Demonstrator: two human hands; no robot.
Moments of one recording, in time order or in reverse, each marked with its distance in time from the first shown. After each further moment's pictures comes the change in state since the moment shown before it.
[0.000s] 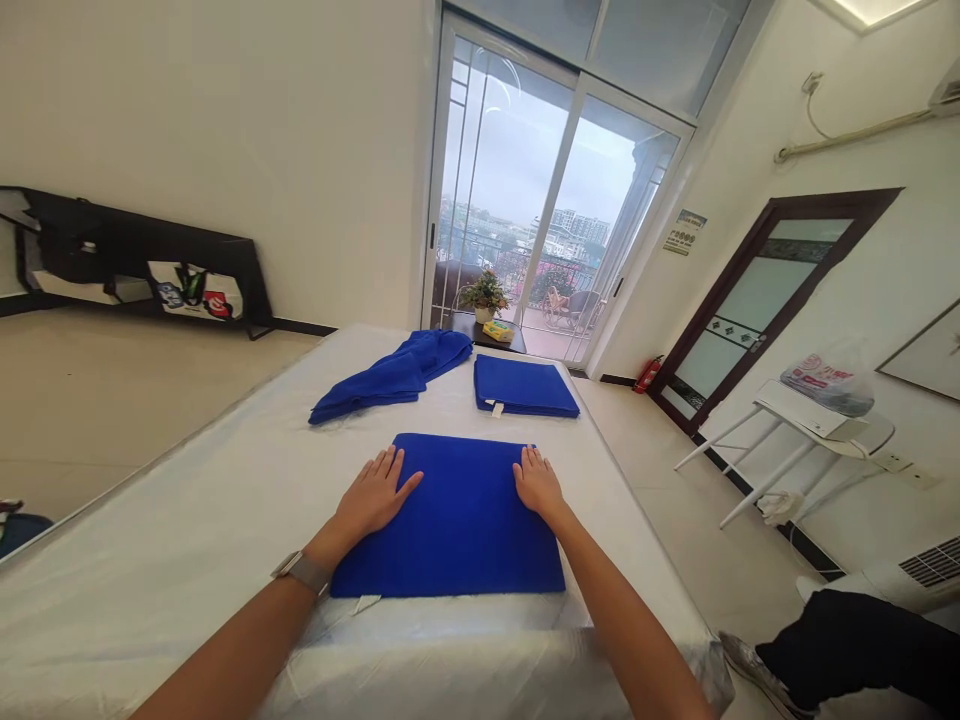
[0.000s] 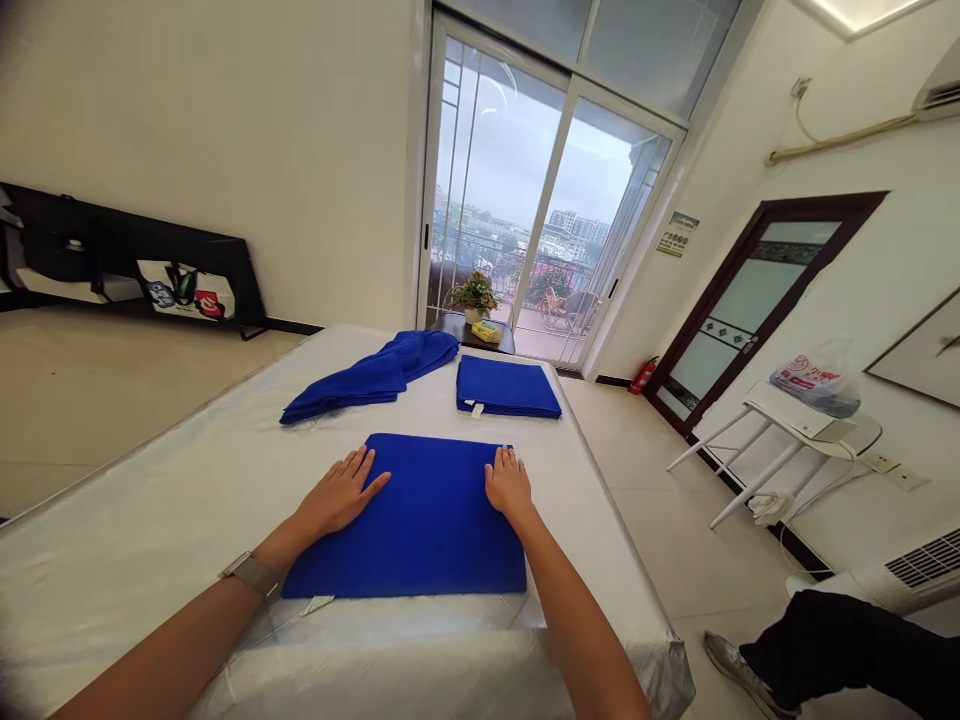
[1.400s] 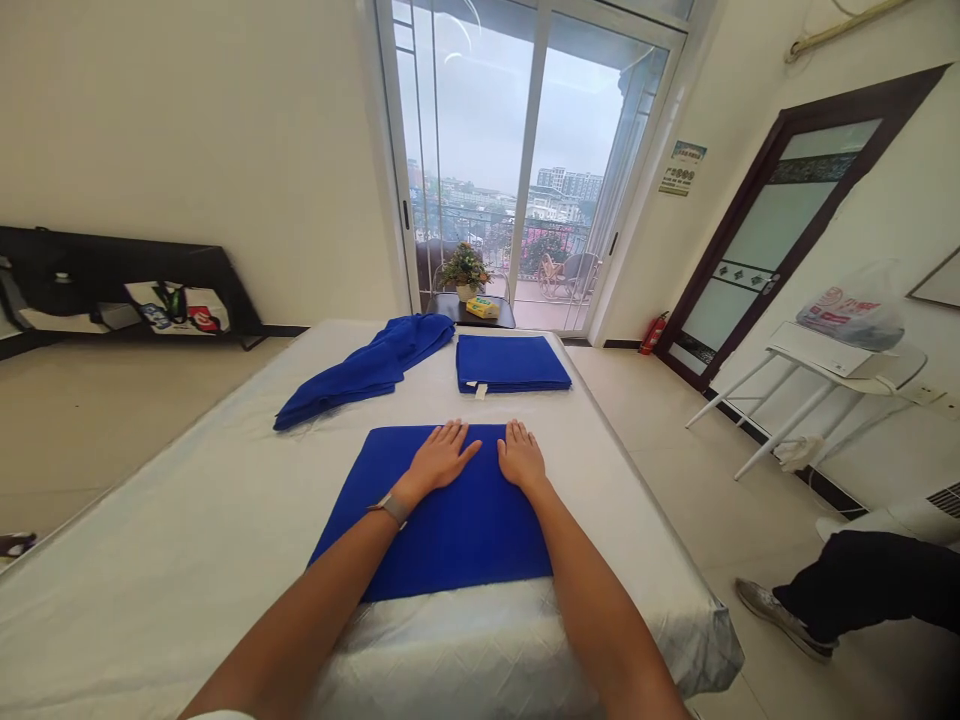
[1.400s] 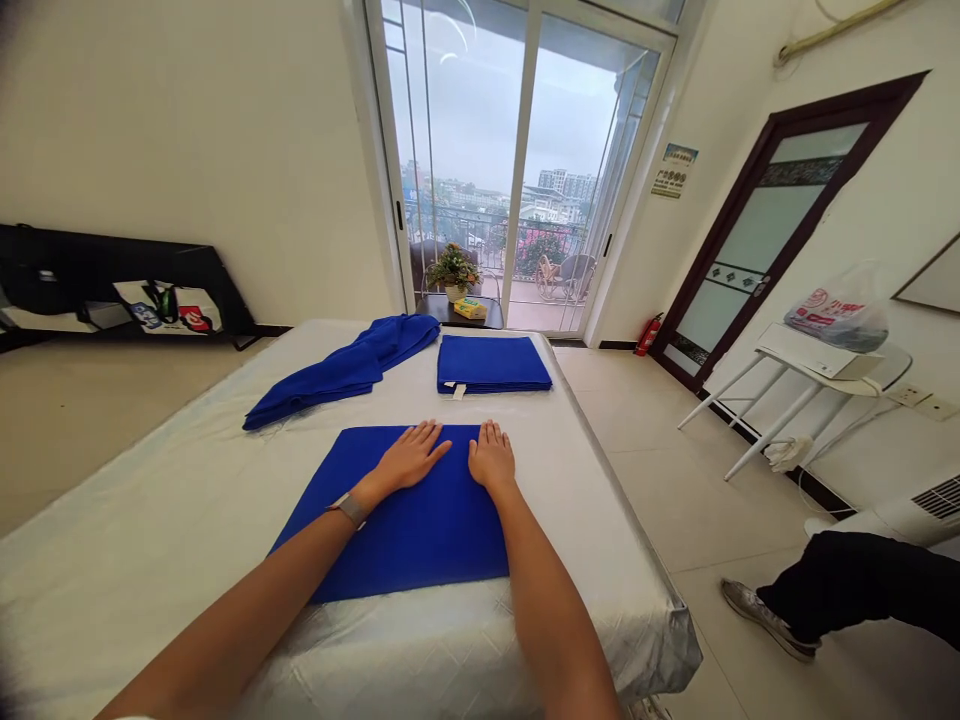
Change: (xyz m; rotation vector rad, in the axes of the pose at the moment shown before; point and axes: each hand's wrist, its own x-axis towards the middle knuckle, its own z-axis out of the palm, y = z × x) left_hand 0.079 0.116 0.028 -0.014 -0.062 0.330; right_hand 0.027 0.008 0.024 0.125 0.072 0.000
